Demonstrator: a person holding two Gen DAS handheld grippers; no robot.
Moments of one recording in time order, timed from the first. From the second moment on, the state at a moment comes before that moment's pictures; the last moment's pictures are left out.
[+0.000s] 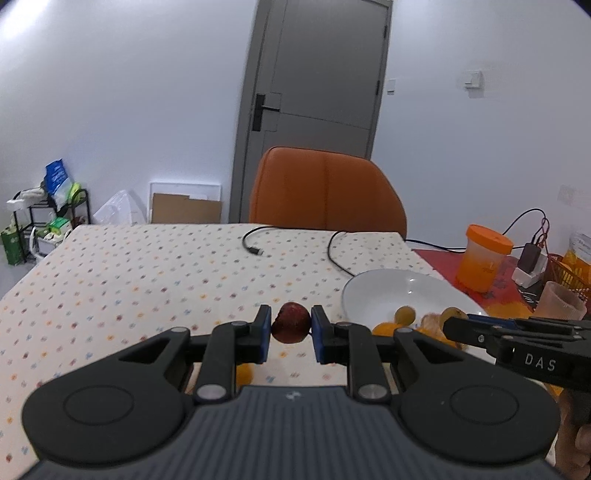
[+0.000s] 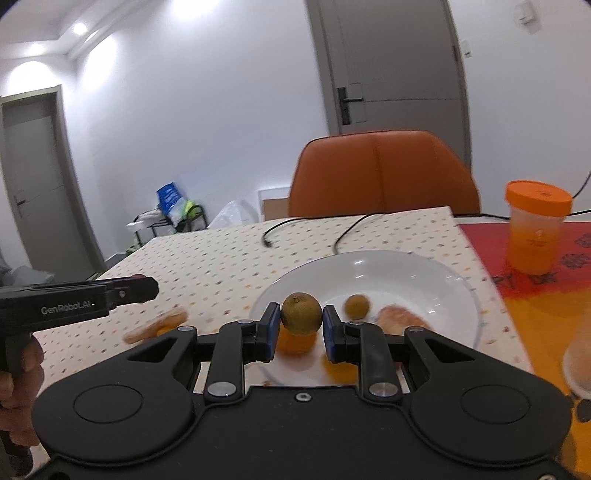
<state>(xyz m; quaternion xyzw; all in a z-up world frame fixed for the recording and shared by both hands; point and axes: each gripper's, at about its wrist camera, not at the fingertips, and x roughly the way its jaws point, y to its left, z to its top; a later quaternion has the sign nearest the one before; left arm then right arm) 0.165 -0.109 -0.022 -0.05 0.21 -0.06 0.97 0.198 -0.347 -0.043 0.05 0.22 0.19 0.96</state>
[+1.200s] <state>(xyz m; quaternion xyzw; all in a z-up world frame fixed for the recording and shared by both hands) 0.245 -0.195 -0.034 -0.02 0.24 -0.12 0.96 0.259 -0.395 -0.061 0.08 0.22 0.14 0.96</state>
